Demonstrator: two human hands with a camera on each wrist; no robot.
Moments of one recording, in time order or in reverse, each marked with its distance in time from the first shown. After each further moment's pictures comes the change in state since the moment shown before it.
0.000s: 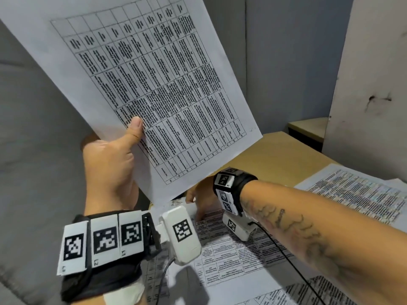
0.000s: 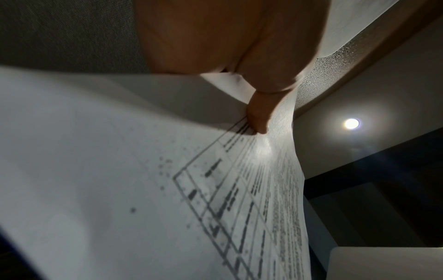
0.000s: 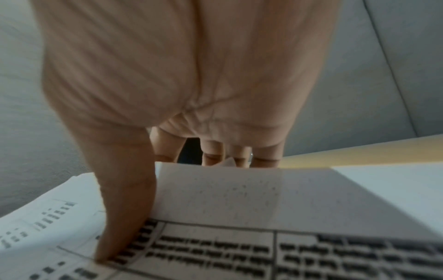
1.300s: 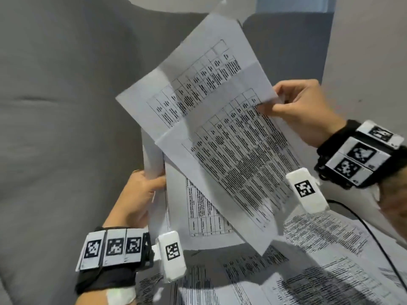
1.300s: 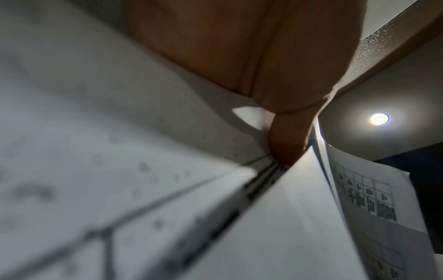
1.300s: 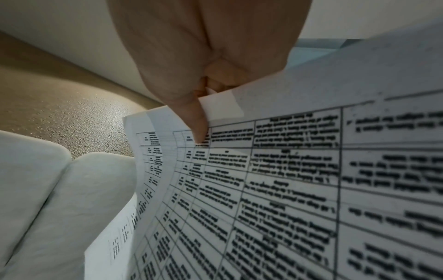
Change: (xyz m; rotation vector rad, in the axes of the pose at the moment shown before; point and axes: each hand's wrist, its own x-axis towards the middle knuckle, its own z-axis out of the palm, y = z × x) left_hand -0.011 -0.013 0.014 0.097 -0.386 -0.284; right_hand -0.216 0.062 -0.149 0.601 1.224 -0.482
